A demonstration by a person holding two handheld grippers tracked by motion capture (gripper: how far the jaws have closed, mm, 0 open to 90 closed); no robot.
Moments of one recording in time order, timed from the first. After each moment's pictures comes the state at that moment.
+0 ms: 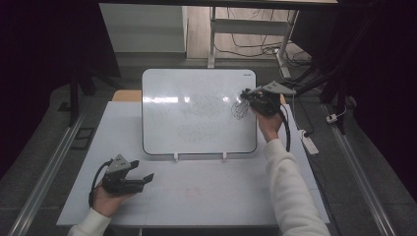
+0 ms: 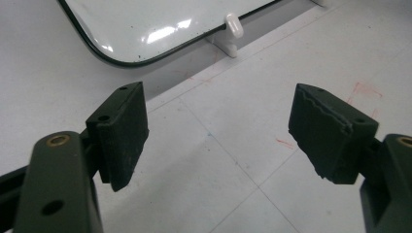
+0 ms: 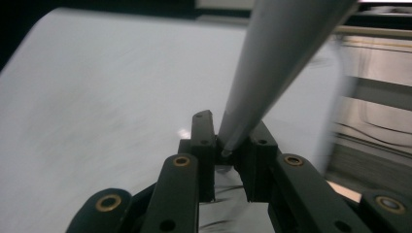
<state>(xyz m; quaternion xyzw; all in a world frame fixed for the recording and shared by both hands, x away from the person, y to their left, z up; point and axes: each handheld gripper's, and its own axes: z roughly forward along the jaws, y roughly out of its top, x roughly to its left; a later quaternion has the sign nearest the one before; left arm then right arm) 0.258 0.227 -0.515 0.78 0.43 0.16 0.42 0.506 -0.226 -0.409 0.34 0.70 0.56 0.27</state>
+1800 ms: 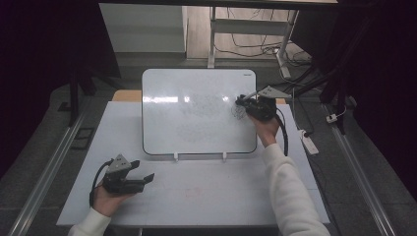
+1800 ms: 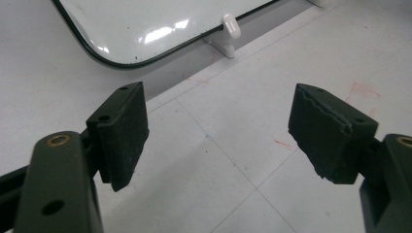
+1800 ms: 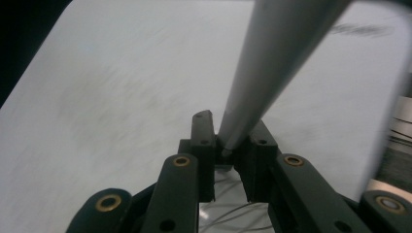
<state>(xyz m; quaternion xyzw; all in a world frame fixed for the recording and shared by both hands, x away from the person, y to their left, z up) 0.259 0.226 -0.516 0.79 0.42 0.16 0.42 0.494 -0.215 -0.421 0.32 0.72 0.56 0.24</state>
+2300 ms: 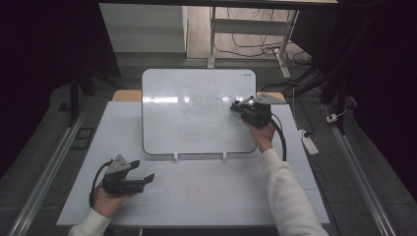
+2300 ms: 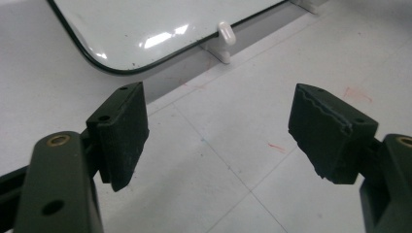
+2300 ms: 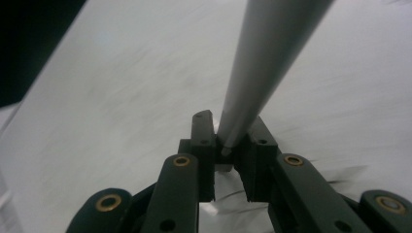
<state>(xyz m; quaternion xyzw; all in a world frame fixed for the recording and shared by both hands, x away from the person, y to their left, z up) 0.258 0.228 -0.514 0.78 0.43 0.16 0.43 0.476 -0.194 -0.439 0.28 0.76 0.55 0.21</state>
